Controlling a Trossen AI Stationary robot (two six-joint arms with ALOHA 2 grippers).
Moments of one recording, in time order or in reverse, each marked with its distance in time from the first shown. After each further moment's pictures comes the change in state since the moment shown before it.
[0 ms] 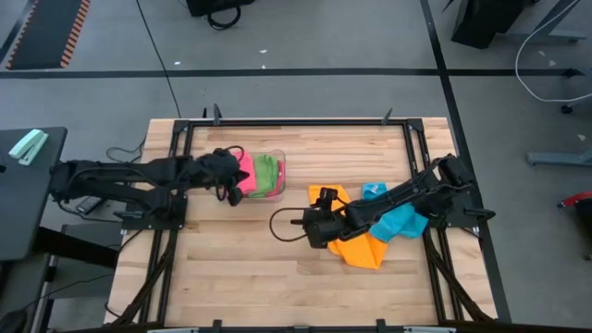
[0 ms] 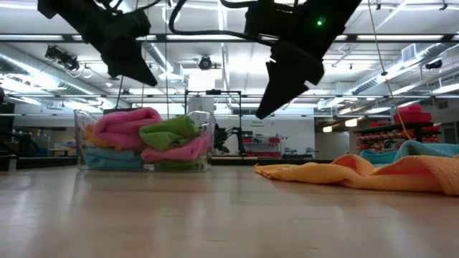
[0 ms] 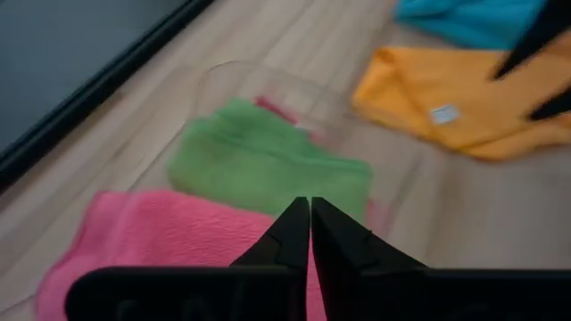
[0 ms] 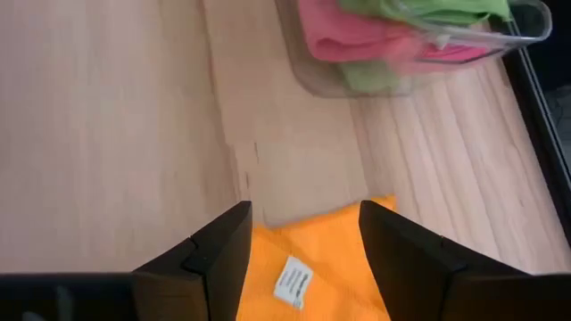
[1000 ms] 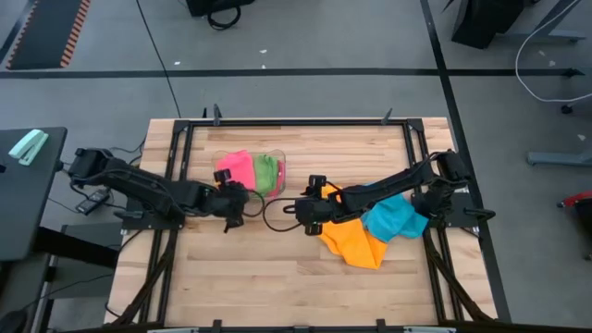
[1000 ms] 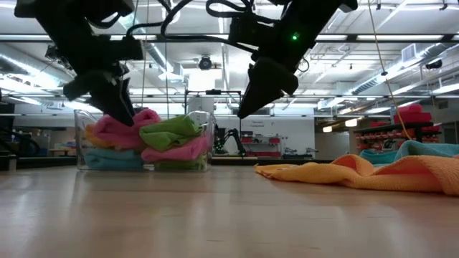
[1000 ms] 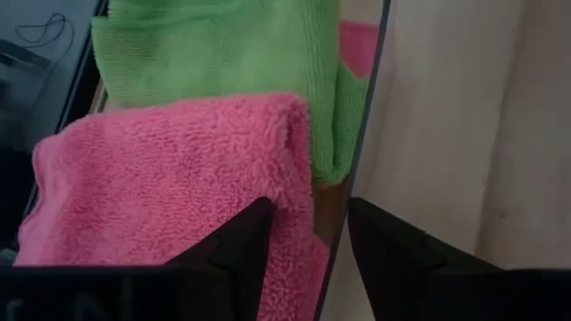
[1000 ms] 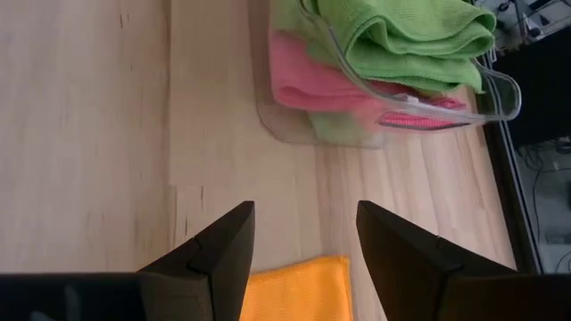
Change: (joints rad) left arm -0.321 0.286 0.001 -0.168 -0.337 0.018; right arm -0.126 0.000 0.000 0.141 -0.055 -0.300
